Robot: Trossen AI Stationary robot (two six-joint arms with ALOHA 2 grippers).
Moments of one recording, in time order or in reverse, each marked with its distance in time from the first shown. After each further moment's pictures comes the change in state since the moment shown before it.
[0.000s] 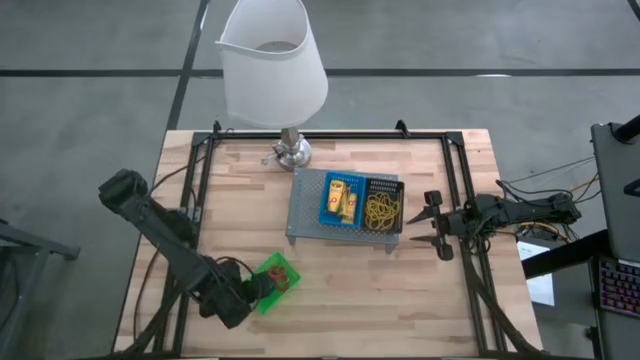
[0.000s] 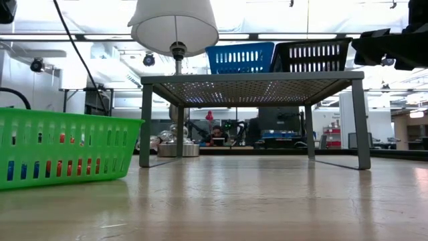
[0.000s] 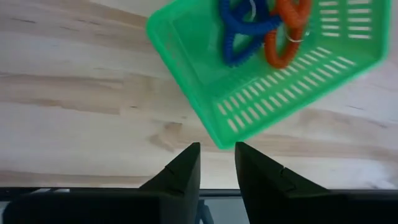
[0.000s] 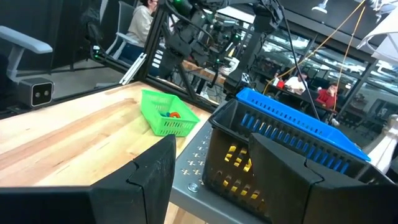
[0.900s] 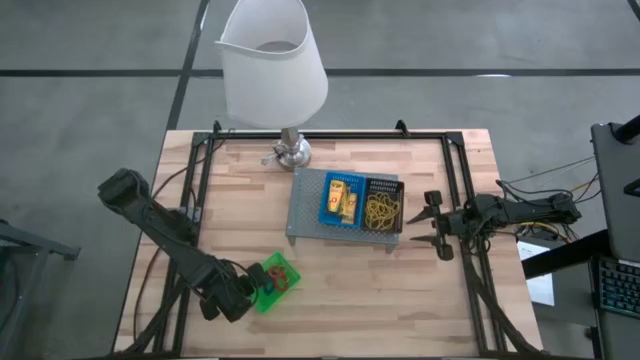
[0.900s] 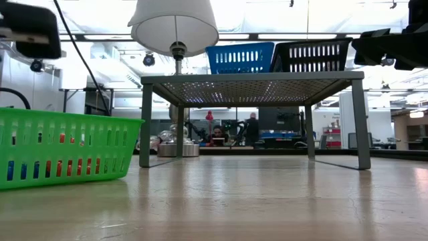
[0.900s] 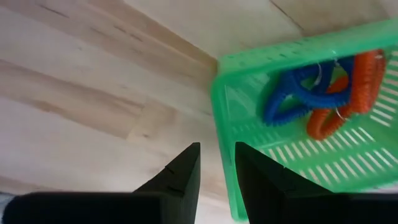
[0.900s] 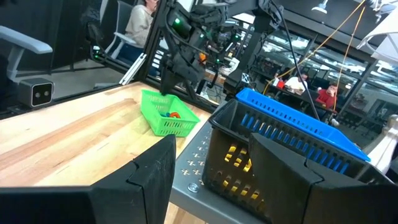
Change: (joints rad) left arm 0.005 -0.005 -0.181 0.140 0.034 -0.293; right arm 0.000 0.000 0.000 0.000 0.000 0.000
